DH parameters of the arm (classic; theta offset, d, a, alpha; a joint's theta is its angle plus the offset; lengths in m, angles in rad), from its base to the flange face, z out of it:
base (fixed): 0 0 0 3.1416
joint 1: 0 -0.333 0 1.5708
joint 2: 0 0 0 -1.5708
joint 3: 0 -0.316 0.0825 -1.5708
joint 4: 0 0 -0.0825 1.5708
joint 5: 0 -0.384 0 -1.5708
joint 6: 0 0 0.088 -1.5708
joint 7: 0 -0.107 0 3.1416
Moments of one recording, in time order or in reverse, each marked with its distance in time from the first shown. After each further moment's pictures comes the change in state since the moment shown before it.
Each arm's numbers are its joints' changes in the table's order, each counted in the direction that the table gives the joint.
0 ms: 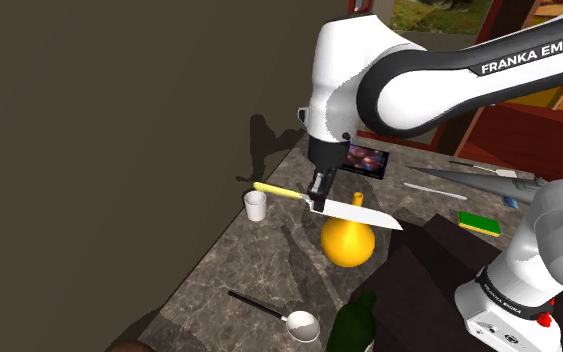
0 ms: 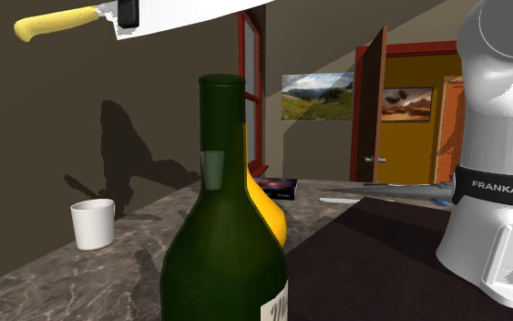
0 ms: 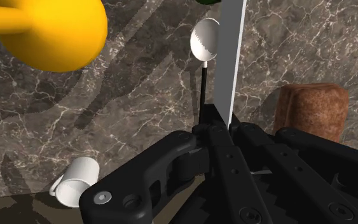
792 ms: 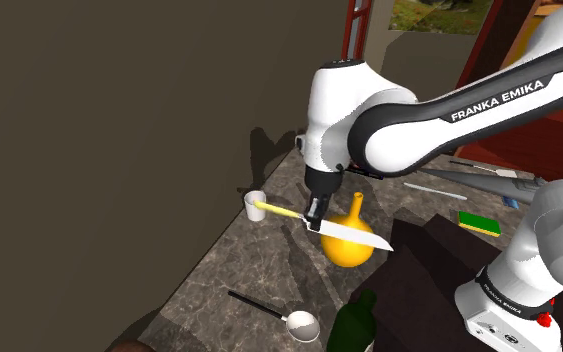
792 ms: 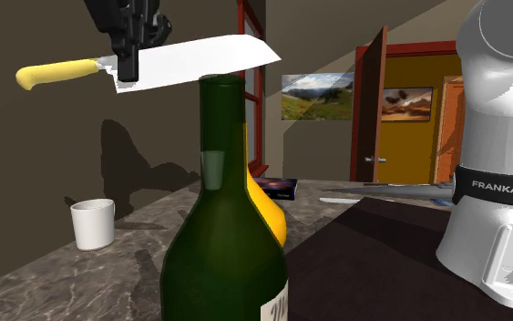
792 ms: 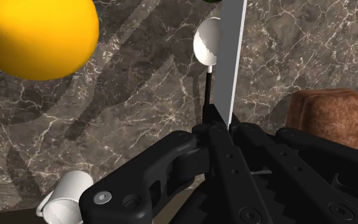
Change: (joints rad) arm -0.006 0.059 -0.024 -0.099 -0.002 0.157 -0.006
